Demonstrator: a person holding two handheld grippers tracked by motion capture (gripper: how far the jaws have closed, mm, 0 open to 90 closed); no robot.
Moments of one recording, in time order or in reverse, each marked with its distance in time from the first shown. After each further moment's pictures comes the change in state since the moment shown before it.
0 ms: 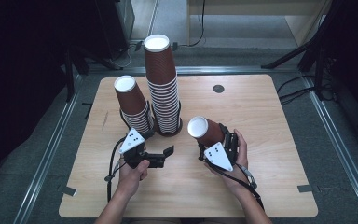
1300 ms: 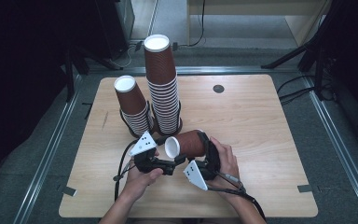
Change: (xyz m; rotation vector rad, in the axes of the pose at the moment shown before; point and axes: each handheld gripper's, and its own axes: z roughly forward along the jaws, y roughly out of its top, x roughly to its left) left arm -0.024 0.001 0.012 0.052 -0.154 0.009; right arm 0.045 0.014 -0.008 -0.083 0.050 -0.442
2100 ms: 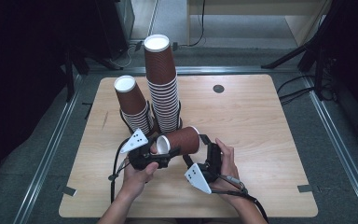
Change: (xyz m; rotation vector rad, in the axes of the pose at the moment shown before) left arm 0.013 0.003 -0.013 -0.078 0.026 -0.058; right arm -0.002 -0.001 -0.008 -0.052 0.013 0.091
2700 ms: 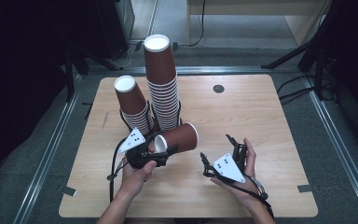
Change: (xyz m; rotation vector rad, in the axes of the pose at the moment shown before) left arm 0.003 0.000 -0.001 -0.015 0.020 -0.002; right arm -0.038 -0.035 -0.029 0.118 -0.006 0.518
